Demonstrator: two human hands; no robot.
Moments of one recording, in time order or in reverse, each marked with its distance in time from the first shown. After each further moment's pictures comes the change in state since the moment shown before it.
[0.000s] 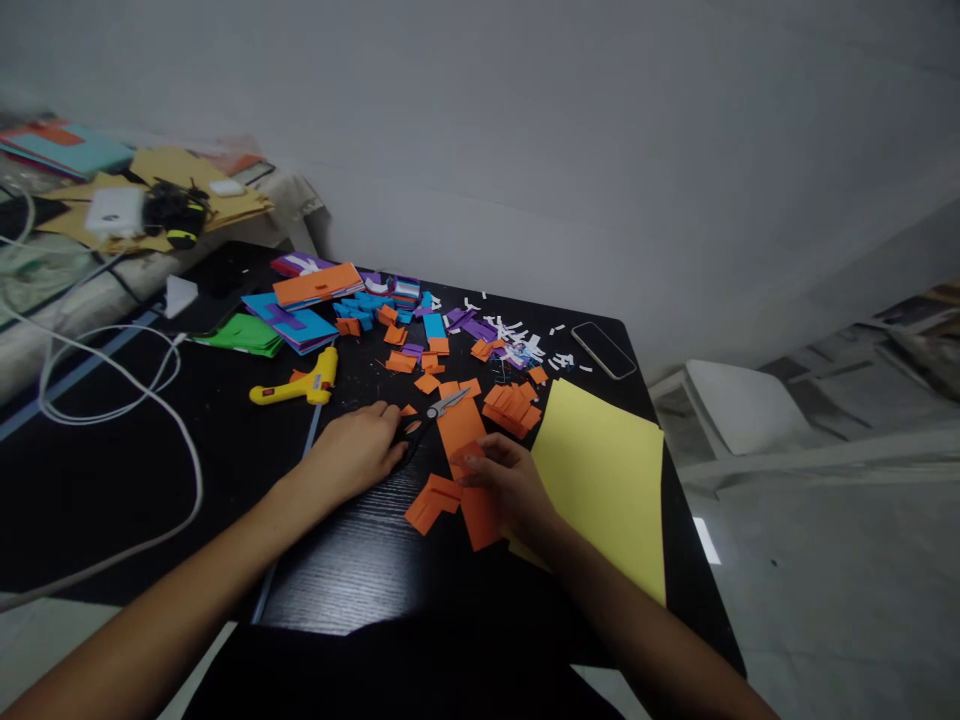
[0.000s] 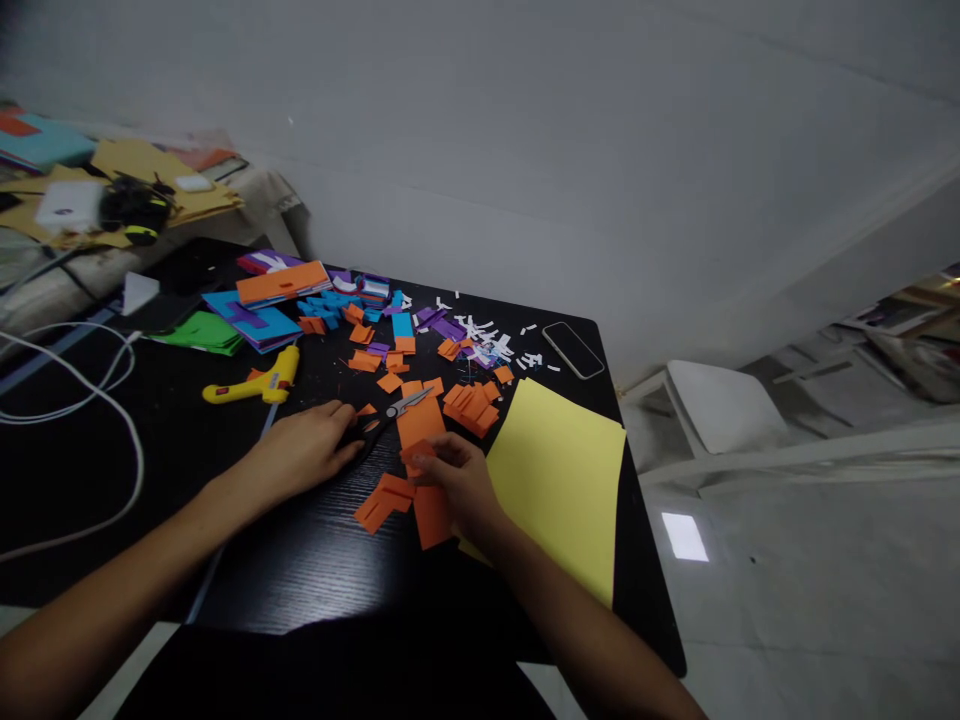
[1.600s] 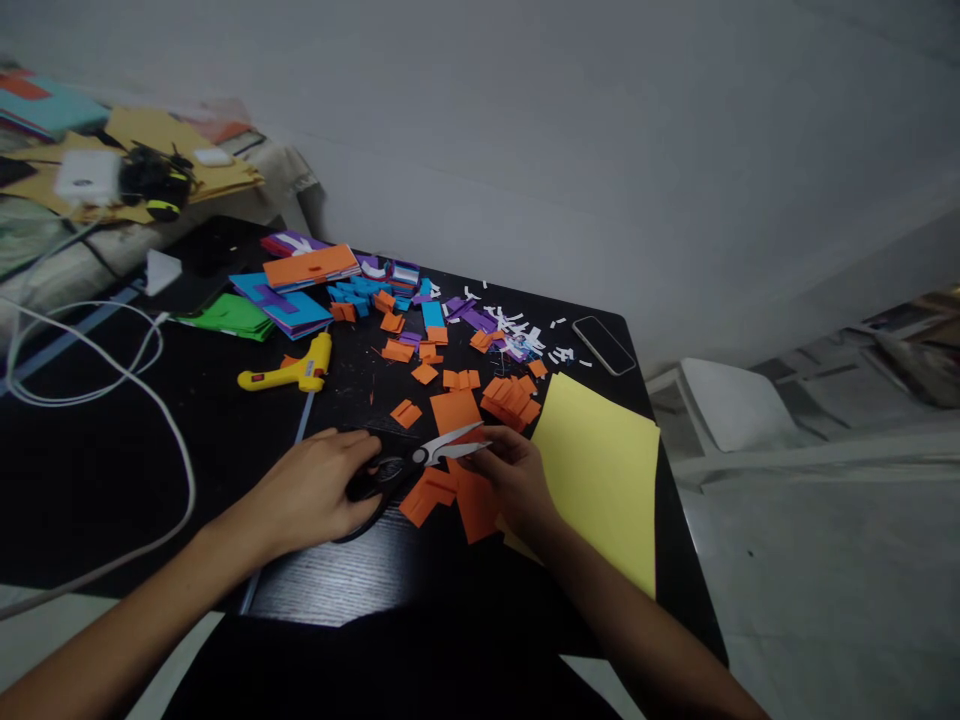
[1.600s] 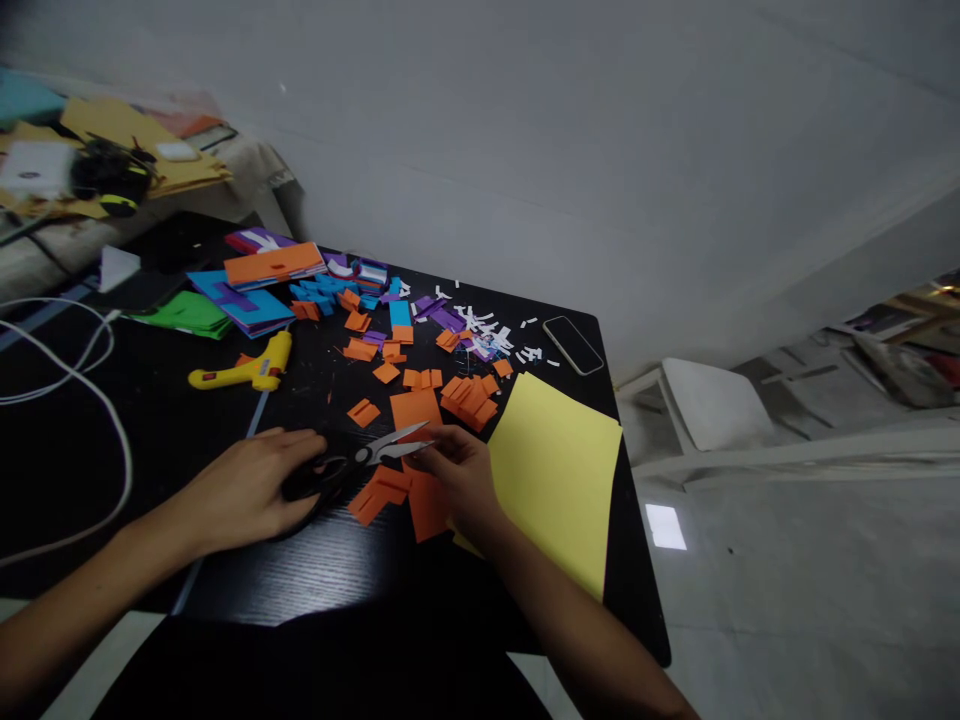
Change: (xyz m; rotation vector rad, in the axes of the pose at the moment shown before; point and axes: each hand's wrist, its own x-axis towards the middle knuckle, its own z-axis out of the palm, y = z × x) left_hand -0.051 -0.009 0.000 -0.225 0.027 0.161; right_hand -0.004 -0.002 0.001 -0.009 0.084 -0.103
